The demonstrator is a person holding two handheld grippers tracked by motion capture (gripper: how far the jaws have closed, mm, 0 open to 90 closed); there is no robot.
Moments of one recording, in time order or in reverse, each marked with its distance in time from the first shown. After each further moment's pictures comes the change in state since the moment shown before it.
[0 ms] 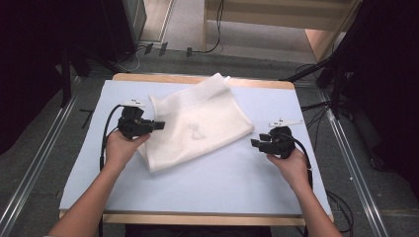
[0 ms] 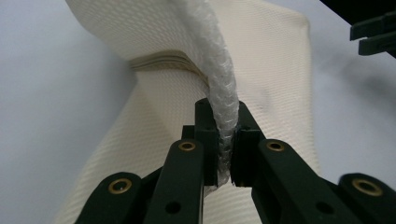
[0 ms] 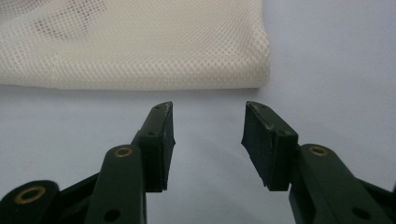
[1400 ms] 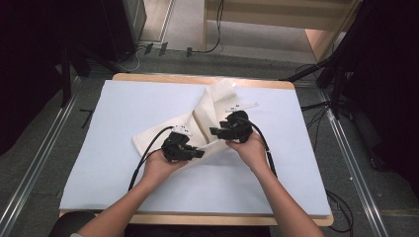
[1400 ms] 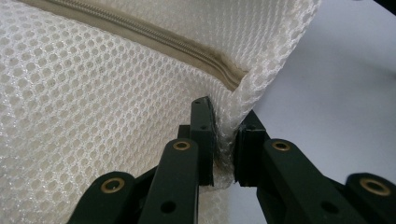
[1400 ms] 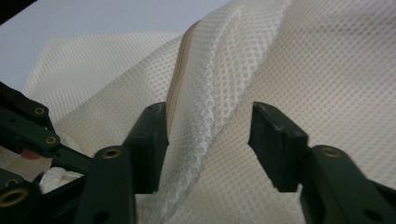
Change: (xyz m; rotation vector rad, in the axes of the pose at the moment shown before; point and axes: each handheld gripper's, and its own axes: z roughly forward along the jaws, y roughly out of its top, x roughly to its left) left arm -0.074 -0.026 0.084 0.151 -0.185 0.150; right arm 0.075 0.067 0.071 -0.003 0.166 -0.043
